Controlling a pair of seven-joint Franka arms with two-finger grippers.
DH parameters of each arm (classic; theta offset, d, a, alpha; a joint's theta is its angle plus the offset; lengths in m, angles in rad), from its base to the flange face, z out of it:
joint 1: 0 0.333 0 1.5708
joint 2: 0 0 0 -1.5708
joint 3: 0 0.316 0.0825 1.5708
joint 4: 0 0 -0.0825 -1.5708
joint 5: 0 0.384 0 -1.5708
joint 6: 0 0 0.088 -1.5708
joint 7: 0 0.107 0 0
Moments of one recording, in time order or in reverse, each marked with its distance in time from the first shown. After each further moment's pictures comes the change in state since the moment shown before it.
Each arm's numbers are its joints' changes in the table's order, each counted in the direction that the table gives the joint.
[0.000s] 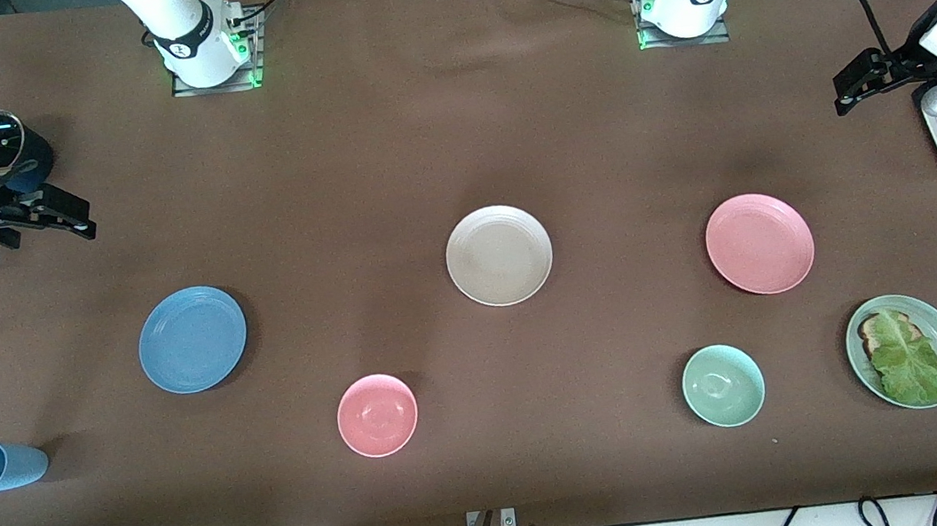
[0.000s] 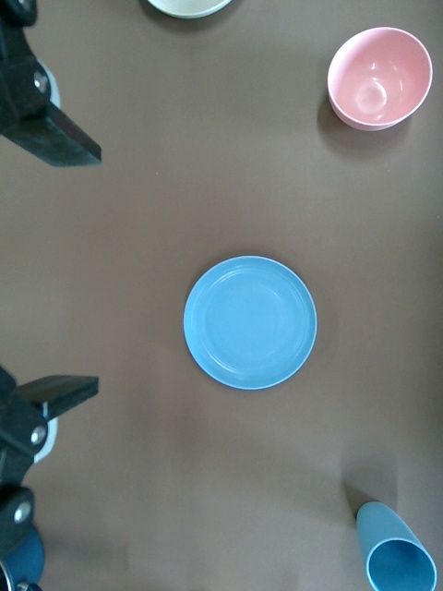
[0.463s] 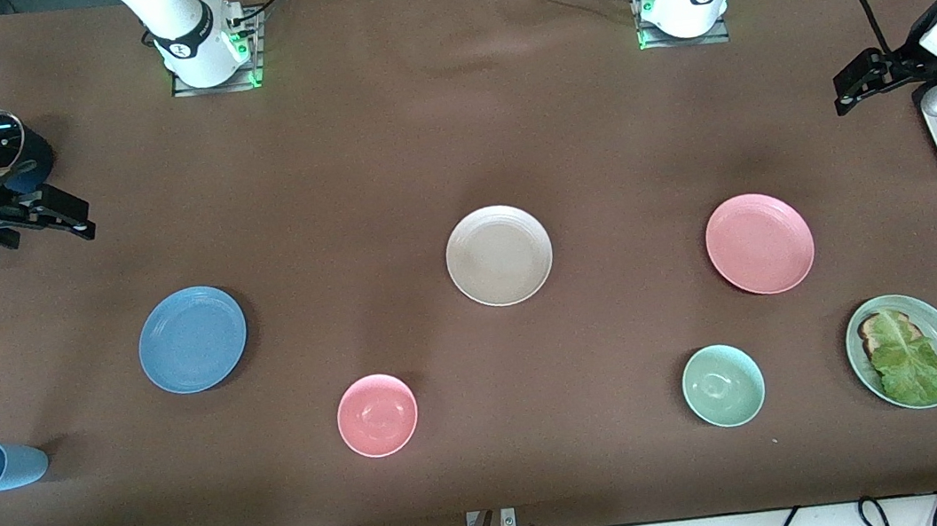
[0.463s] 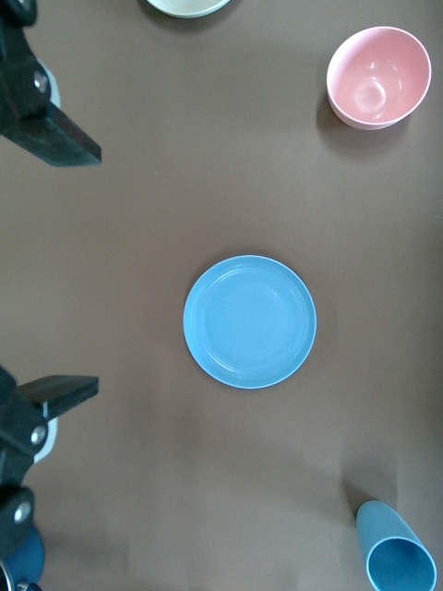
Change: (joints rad) left arm 0.000 0.000 0.000 0.000 0.000 0.000 0.000; right arm 0.000 0.000 -0.001 0.000 0.000 -0.001 0.000
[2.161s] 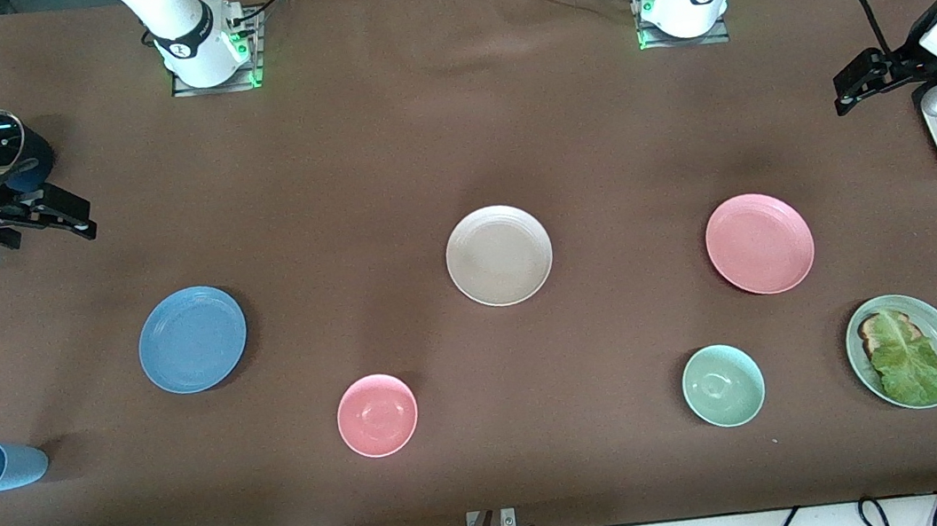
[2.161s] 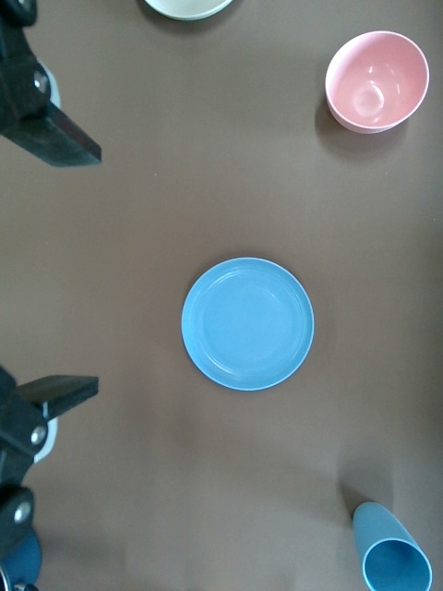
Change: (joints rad) left arm 0.000 0.000 0.000 0.000 0.000 0.000 0.000; right arm 0.000 0.002 0.004 0.000 0.000 -0.004 0.000
